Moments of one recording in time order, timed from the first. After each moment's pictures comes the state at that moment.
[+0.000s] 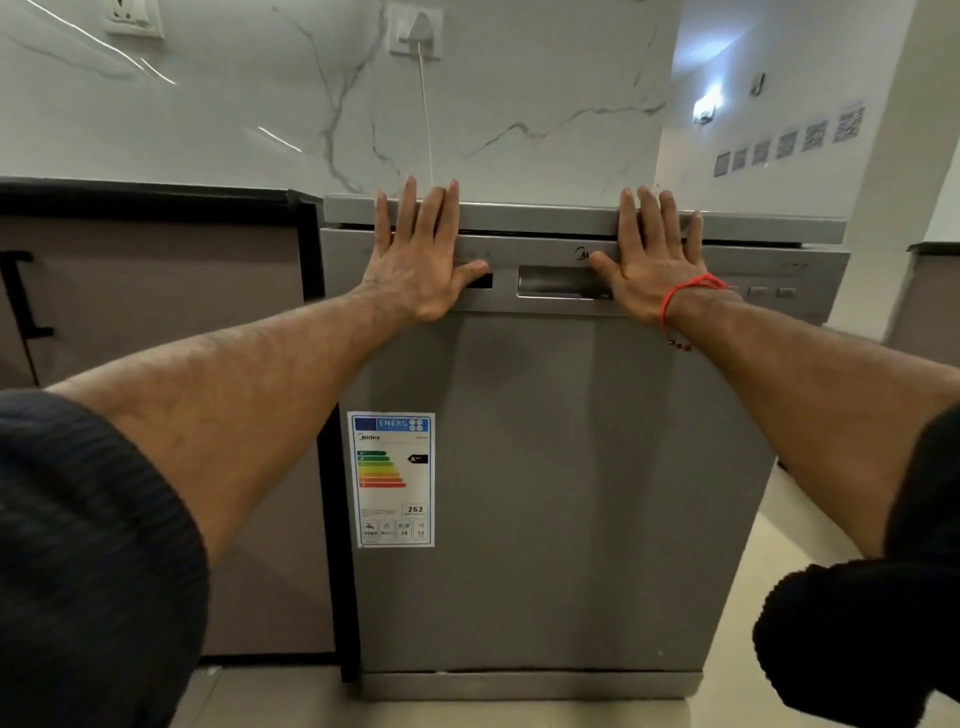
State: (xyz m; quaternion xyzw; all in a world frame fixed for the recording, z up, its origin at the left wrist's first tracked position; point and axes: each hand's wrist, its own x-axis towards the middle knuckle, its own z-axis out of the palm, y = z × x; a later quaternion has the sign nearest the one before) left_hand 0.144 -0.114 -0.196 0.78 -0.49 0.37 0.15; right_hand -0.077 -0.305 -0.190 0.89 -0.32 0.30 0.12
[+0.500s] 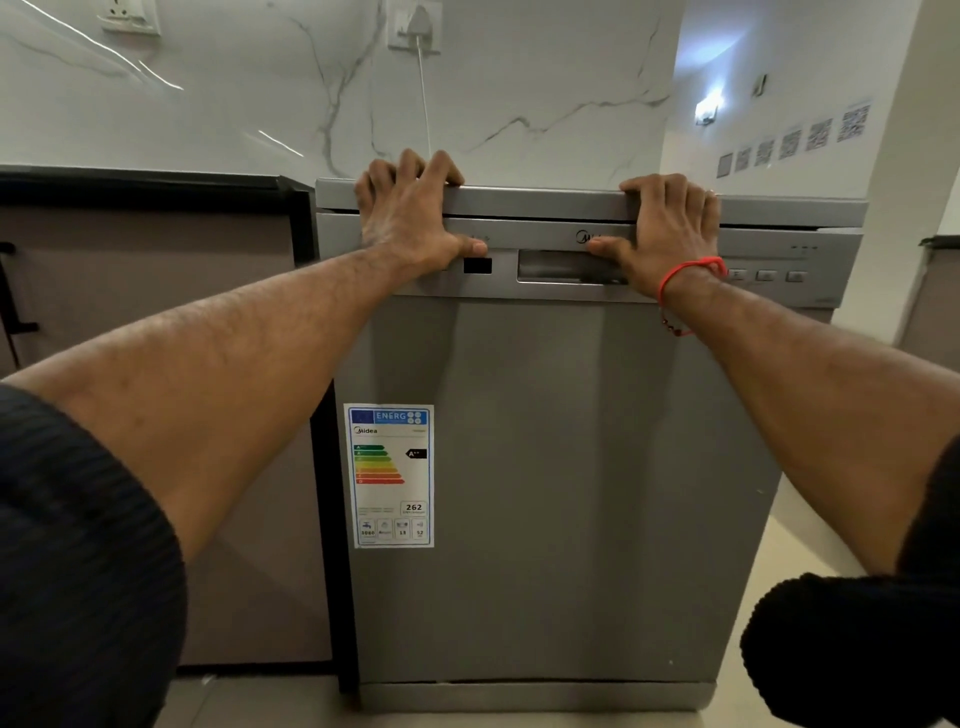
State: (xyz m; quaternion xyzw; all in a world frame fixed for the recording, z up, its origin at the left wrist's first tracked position) left_hand 0.141 -0.119 -0.171 0.76 -0.44 0.37 0.28; right_hand -0.065 -0.312 -0.188 0.82 -0.29 0.48 0.11
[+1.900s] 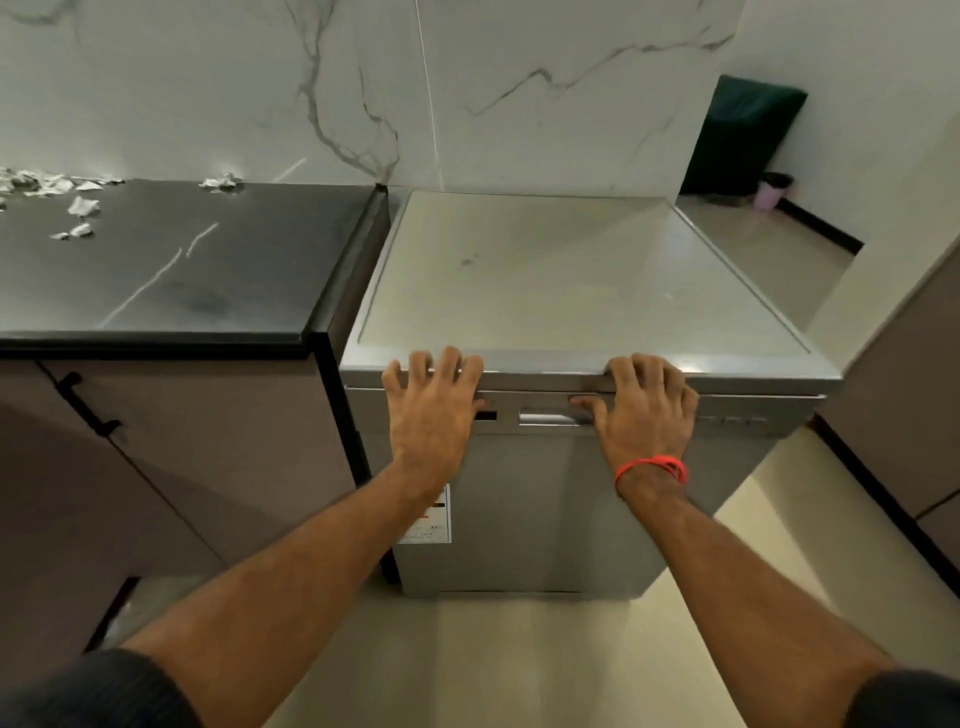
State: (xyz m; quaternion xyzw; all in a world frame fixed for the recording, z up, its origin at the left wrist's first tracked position) left_hand 0.111 -0.111 -0.143 0.84 -0.43 0.33 0.10; right_hand -0.061 -0.270 -0.140 0.84 -0.42 0.35 0.07
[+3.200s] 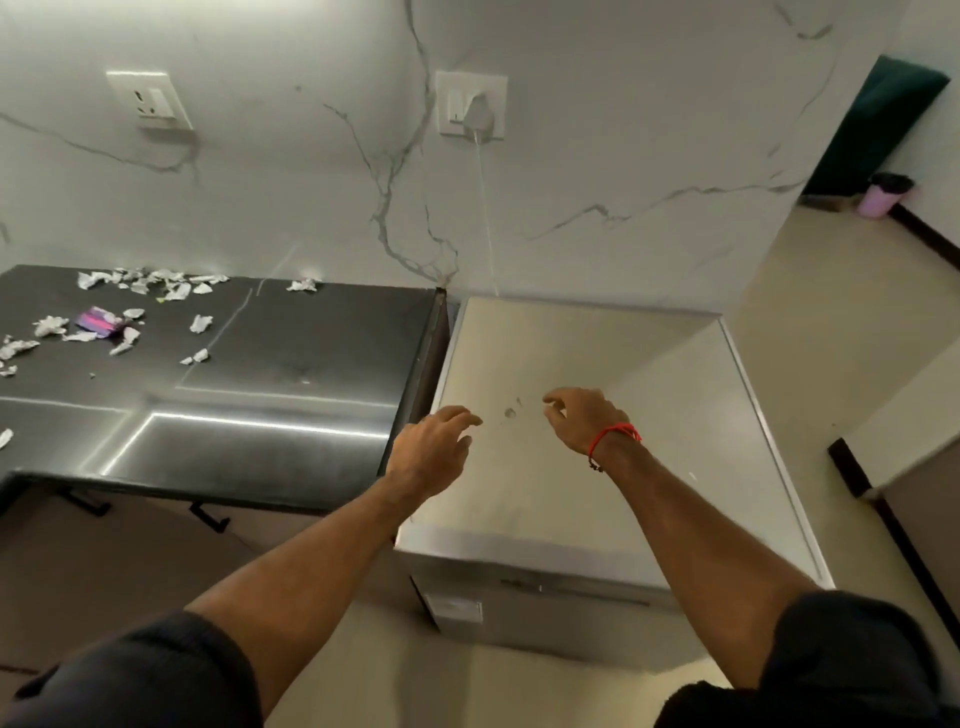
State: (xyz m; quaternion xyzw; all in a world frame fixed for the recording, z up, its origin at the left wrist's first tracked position) left_hand 0.235 -0.155 0.068 0.88 -0.46 -0.02 0.14; right_hand 0.115 -0.362 0.097 0.91 -0.33 0.00 -0.24
